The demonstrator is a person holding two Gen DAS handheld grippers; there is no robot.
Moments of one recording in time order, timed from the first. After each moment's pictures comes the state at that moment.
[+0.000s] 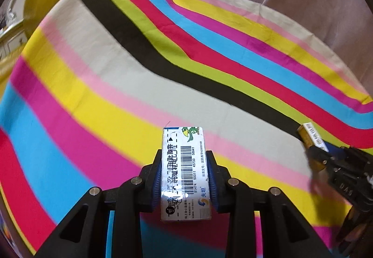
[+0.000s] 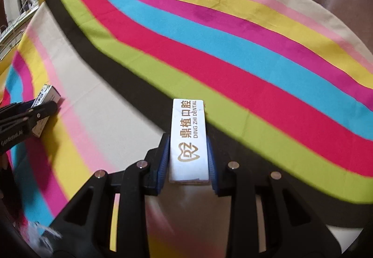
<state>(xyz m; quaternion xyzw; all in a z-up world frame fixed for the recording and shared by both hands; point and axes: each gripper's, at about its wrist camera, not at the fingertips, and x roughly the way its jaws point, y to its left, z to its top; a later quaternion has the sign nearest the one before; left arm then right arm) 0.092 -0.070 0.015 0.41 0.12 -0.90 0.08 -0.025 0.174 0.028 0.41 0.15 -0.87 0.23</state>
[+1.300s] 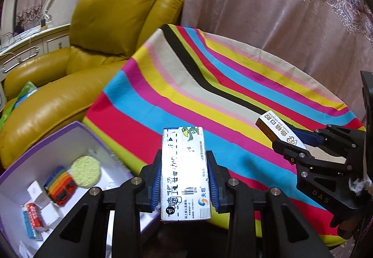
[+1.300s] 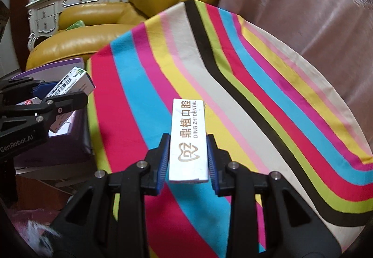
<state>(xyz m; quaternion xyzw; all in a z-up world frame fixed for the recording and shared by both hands) 0.297 -0.126 0.085 0.32 0.13 -0.93 0.12 0.187 0.067 0.097 0.28 0.29 -0.84 0.36</state>
